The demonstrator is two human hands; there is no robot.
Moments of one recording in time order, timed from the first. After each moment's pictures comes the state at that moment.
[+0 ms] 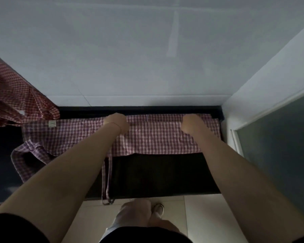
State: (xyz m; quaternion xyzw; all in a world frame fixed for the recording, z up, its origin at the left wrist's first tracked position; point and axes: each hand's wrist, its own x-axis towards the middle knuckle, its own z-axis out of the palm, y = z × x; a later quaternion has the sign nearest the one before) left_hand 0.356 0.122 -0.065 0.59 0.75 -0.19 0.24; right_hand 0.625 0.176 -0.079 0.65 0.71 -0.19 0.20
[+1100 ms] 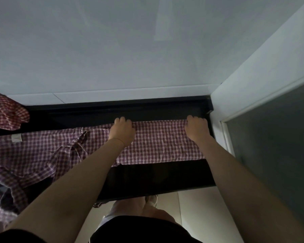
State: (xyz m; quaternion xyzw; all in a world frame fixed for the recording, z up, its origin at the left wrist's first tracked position) left_hand 0.421 0.116 -0.148 0.70 0.68 -0.13 0.17; right_hand 0.707 0.162 -0.143 0.67 0.73 -0.10 0.10
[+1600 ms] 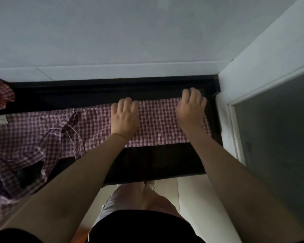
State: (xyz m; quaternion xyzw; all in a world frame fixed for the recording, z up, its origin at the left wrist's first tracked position) left_hand 0.449 0.088 -0.163 0.72 0.69 0.09 0.02; right_hand 0.670 0.141 -0.157 0.67 0.74 0.05 -0.09
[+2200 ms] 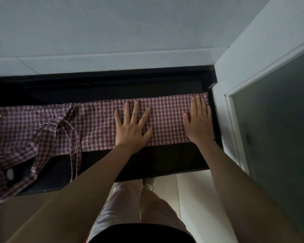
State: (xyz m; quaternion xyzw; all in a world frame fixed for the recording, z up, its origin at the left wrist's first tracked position) left_hand 0.490 0.044 -0.203 0.73 0.67 -0.06 0.12; right_hand 0.744 0.096 -0.210 0.68 0.73 -0.08 0.01
